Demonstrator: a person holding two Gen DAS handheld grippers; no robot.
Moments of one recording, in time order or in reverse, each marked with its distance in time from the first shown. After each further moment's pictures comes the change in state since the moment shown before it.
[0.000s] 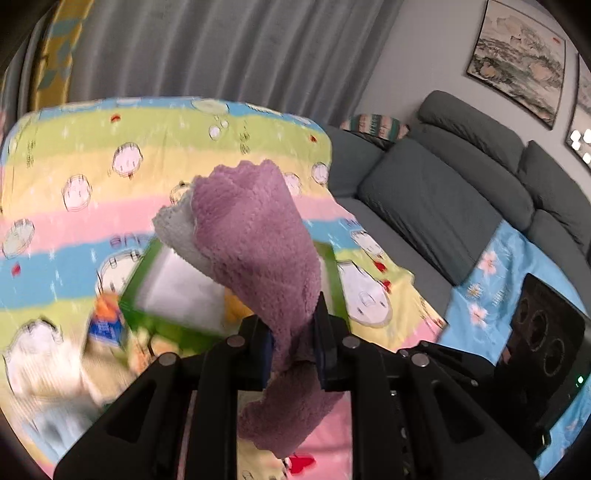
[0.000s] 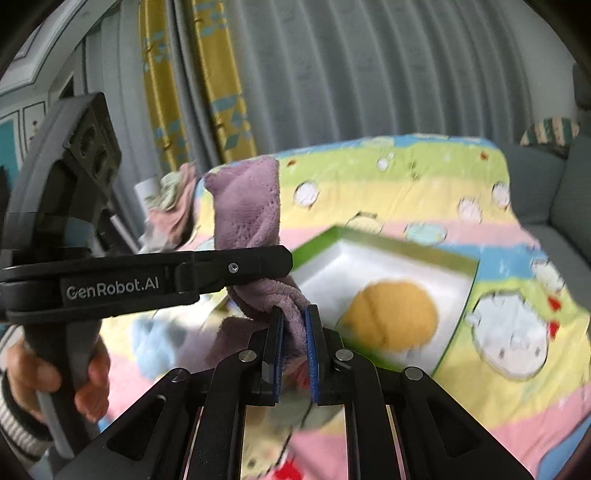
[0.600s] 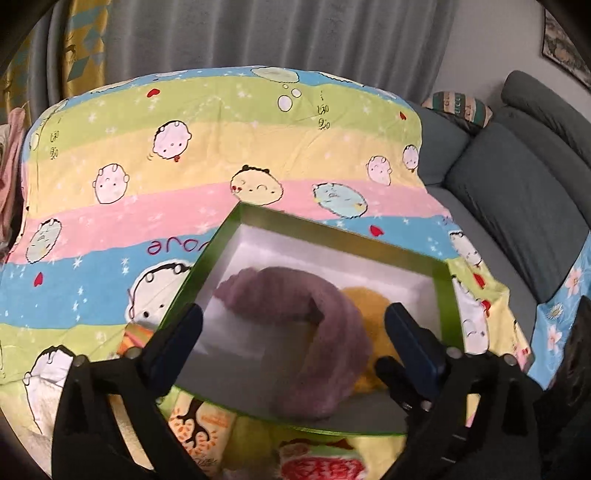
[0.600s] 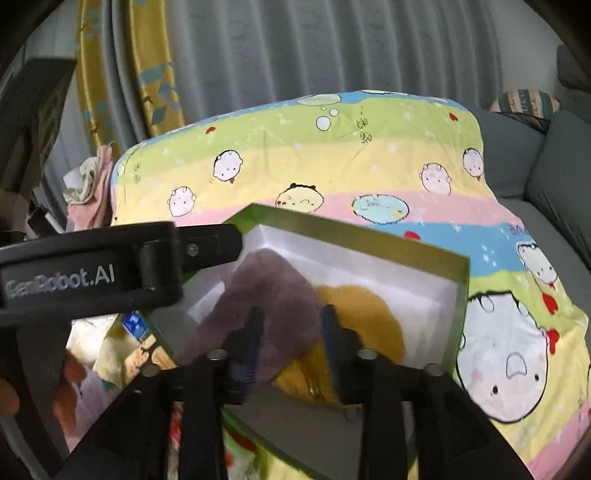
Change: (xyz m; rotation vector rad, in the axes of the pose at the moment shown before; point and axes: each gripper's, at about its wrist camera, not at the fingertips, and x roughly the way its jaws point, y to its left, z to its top) left arm 0.096 0.056 0.032 -0.038 0.093 0.293; right arm 0.102 -0.056 0.009 0.075 0.134 -0.184
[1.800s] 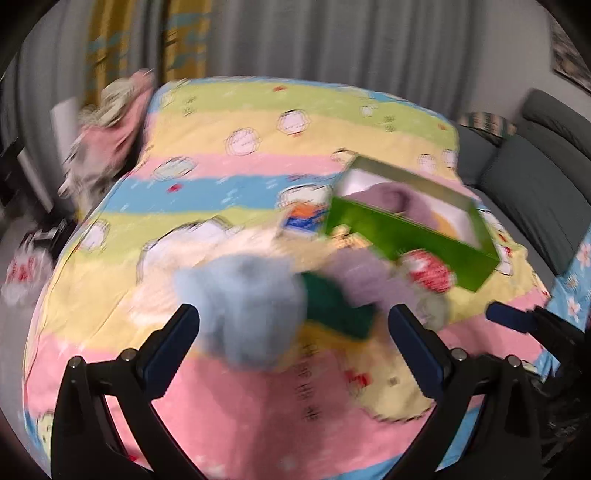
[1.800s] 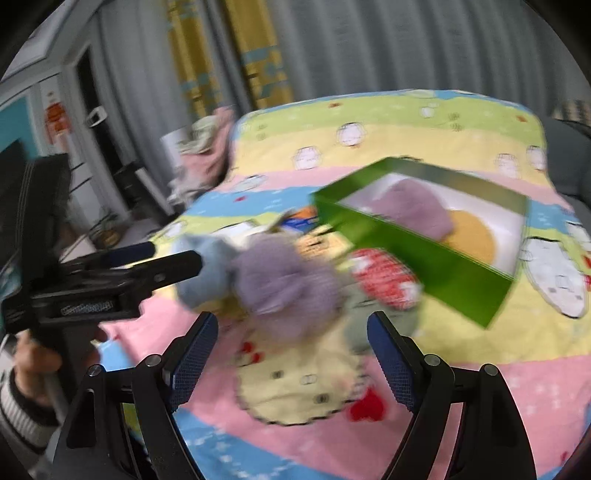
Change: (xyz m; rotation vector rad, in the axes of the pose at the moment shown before) left arm -0.152 0.092 -0.168 -0.082 -0.095 0.179; right arm -0.103 0.097 -0.106 -0.150 0.057 0.332
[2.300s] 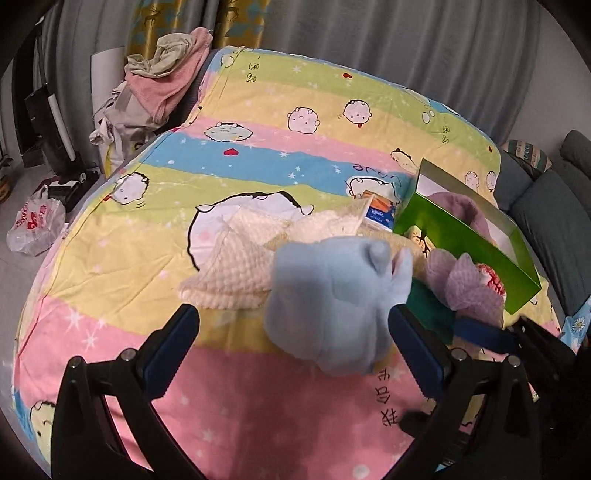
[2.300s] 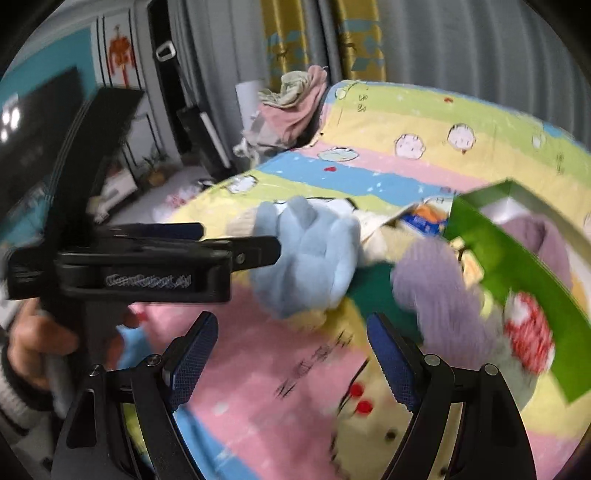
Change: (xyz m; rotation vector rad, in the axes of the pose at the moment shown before) left arm 0.024 0.077 -0.015 -0.172 0.041 0.054; right arm 0.095 0.089 0.008 -0.272 0.092 0.085
